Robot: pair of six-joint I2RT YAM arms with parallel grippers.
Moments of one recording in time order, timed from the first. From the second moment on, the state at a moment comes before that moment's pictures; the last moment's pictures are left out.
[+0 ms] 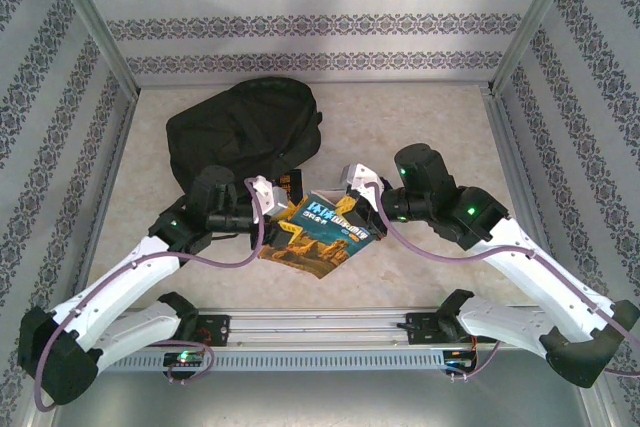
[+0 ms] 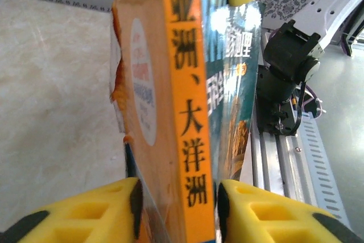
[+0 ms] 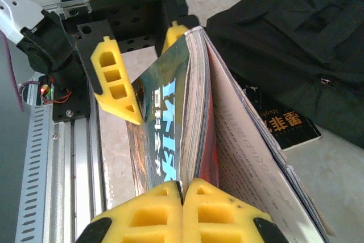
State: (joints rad) left arm -0.55 0.96 0.72 -0.25 0.78 0.26; right arm 0.72 1.01 1.11 -0.72 -0.51 -0.30
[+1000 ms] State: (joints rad) left arm -0.53 0.74 0.52 0.23 0.76 0.07; right arm 0.73 0.65 0.64 -0.22 -0.22 -0.13
